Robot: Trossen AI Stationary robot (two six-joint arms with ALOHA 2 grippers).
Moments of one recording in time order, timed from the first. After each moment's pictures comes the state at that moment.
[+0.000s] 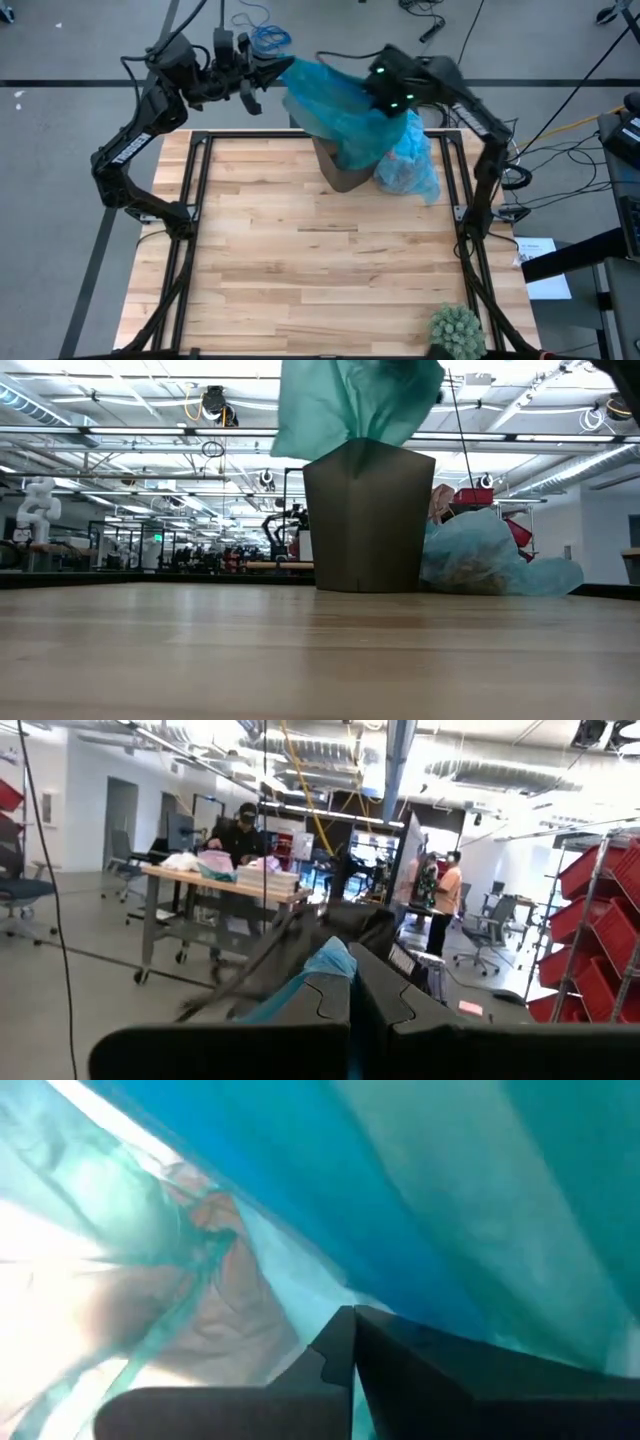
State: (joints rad) left arm 0.53 1.38 1.87 -0.24 0.34 -0.23; right arm -0.58 1.85 2.35 -1.54 0.03 0.07
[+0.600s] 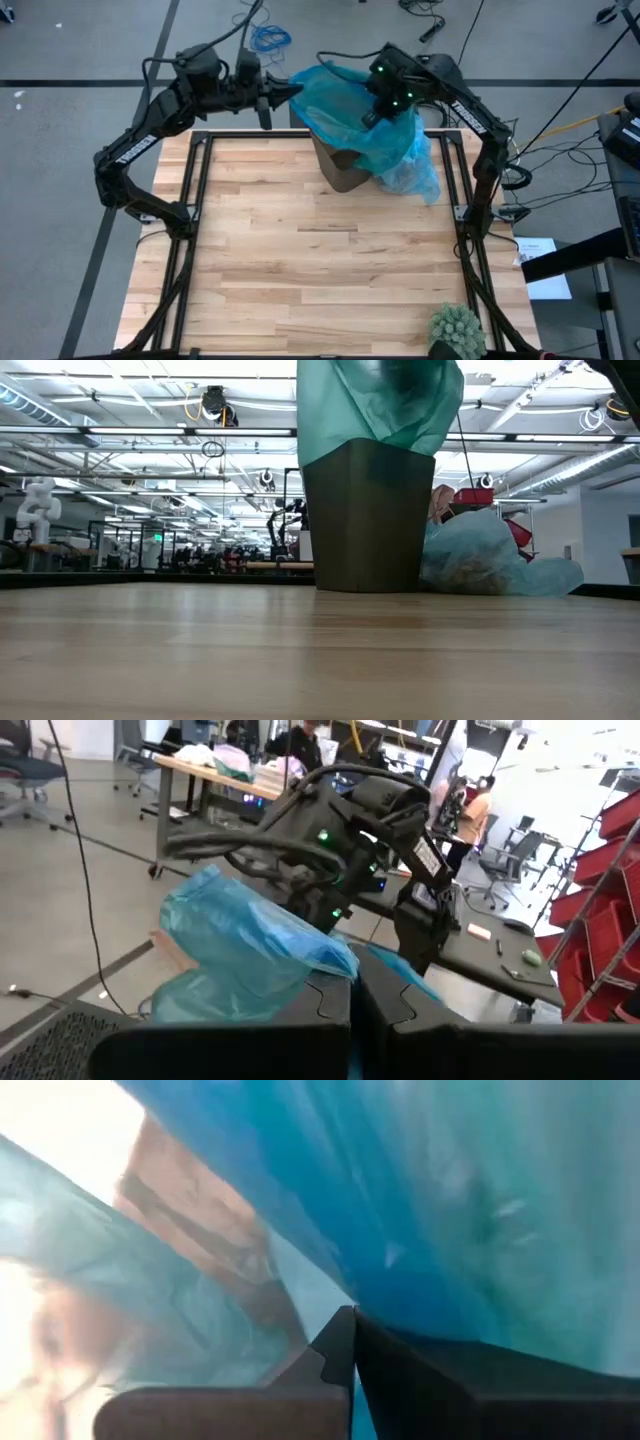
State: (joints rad) left arm 0.50 1.37 1.80 -0.44 0.30 -0.24; right arm -0.60 1.85 2.35 -1.55 0.05 0.09
